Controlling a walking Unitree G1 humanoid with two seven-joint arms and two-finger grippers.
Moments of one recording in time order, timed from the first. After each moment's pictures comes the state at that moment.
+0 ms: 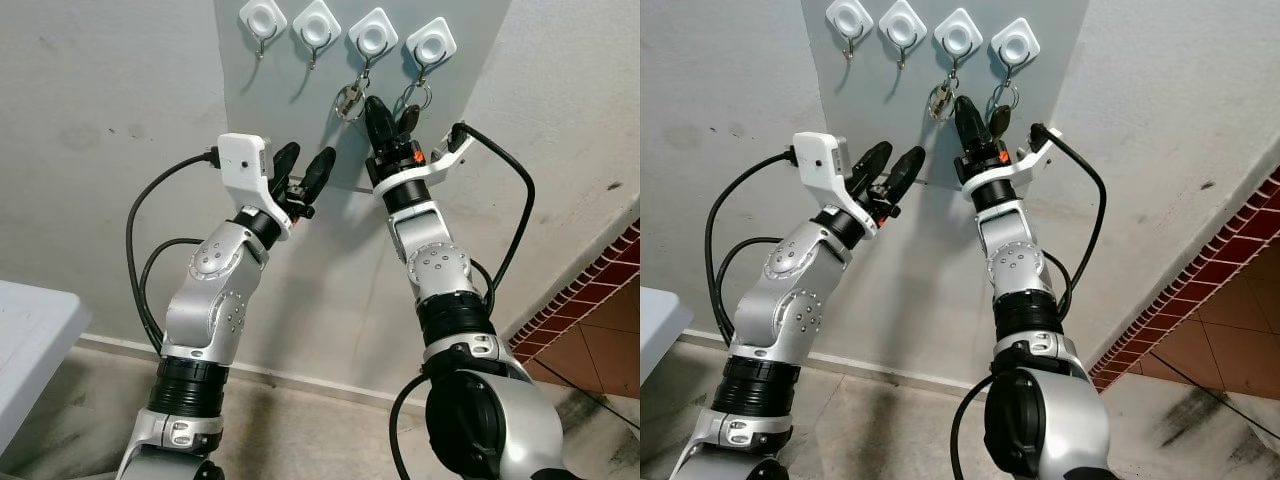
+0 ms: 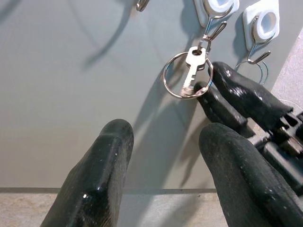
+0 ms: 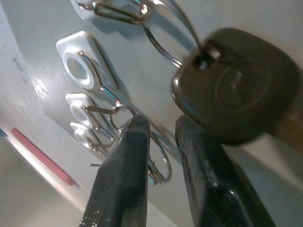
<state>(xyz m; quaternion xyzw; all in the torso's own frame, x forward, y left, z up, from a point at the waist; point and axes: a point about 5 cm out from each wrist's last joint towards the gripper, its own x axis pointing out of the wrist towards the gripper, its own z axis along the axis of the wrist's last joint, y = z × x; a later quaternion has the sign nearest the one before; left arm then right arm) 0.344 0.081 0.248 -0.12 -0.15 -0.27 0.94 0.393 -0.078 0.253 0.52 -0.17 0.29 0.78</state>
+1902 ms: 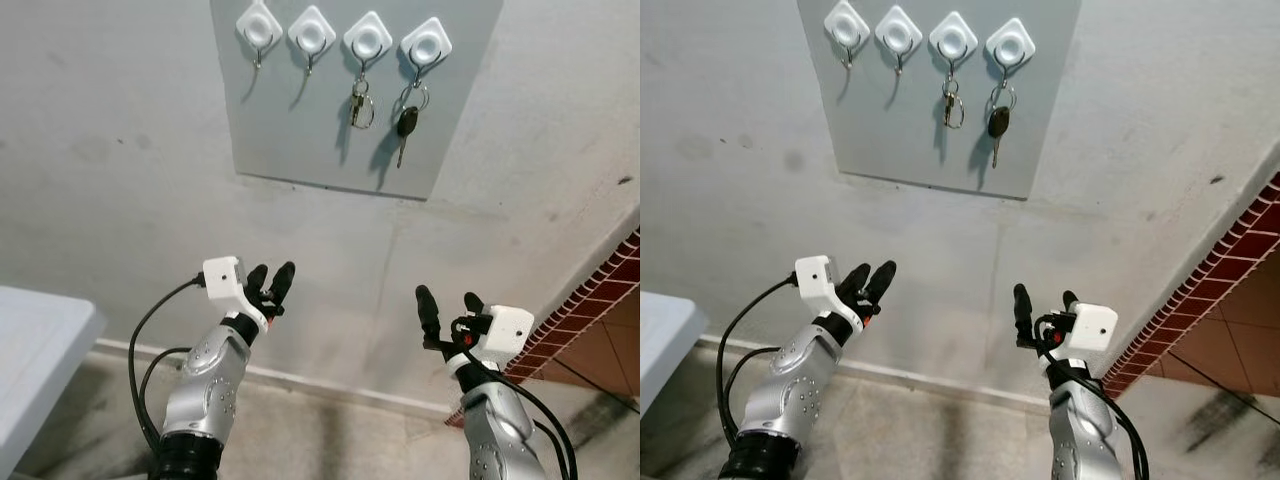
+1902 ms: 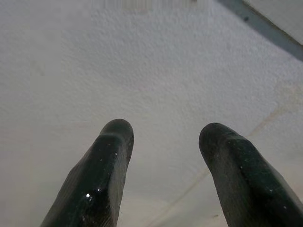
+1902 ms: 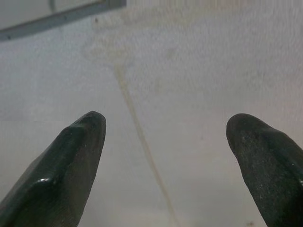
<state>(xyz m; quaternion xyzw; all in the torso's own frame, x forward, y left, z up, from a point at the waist) 0.328 0.116 0.103 -0.22 0.04 -0.16 0.96 0.281 -0.173 0.089 0.12 -0.06 0.02 0.99</state>
